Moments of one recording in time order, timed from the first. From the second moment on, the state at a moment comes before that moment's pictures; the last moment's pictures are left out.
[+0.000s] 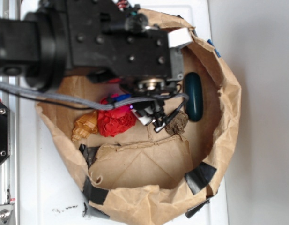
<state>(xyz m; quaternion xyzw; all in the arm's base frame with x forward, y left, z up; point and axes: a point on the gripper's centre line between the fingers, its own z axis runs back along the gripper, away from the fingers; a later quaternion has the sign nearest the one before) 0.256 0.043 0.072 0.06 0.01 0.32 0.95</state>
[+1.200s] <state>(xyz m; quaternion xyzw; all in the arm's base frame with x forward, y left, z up) 0.242 0.076 0.072 0.06 0.00 0.32 0.95</state>
